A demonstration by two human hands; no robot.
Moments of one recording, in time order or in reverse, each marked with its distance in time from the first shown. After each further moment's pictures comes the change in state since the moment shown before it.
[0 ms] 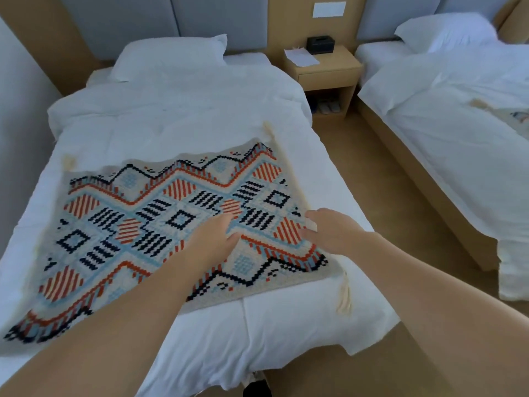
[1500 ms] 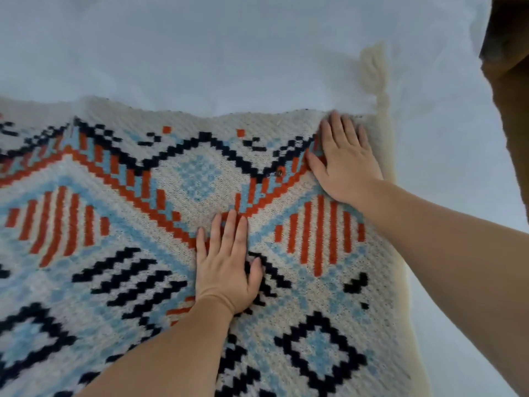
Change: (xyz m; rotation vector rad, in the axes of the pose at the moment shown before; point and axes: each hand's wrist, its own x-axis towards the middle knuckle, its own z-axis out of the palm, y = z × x) left_hand 0.508 -0.153 0.269 0.166 0.277 -0.256; right_hand 0.733 0.080 0.099 -0.272 0.280 -0.292
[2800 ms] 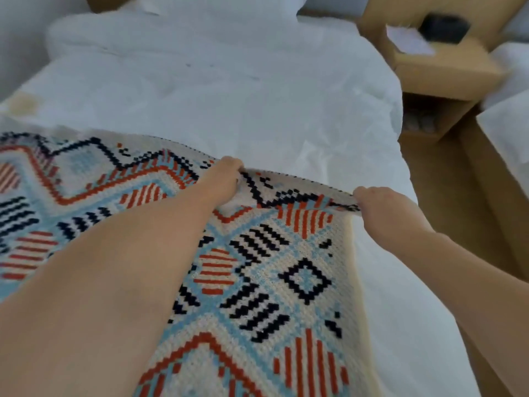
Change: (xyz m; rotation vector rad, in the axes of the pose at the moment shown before) left_hand 0.032 -0.022 -0.214 -0.207 -0.076 0.011; right_hand -0.233 -0.008 -0.177 -0.069 0.016 0.016
